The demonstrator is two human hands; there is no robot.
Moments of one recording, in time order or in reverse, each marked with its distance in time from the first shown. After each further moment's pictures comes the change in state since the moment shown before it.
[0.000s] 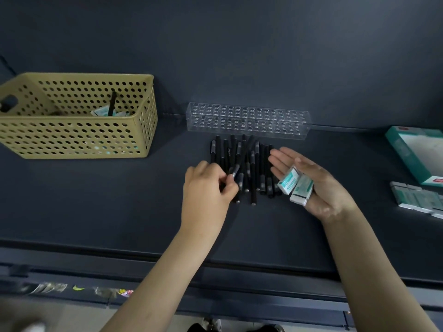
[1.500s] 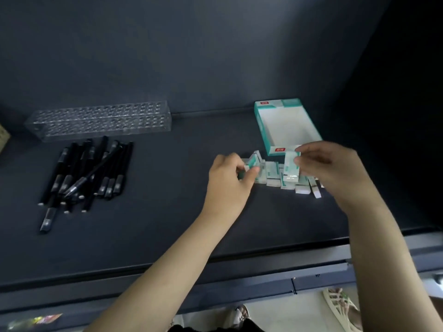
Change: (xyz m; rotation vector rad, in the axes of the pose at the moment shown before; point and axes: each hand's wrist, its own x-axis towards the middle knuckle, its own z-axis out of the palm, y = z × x) left_hand -0.039 0.241 0.205 -0.289 -0.360 -0.022; right_hand -0.130 -0.171 -0.220 -0.943 0.569 -0.271
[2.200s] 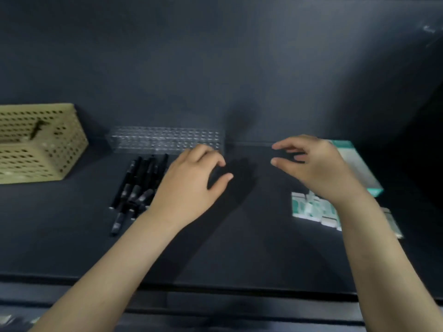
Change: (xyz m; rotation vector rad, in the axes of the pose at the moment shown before) left_hand 0.011 -0.047 -0.171 0.529 0.108 0.361; right_hand 0.022 -0.096 0.105 -0.320 -0.185 -0.491
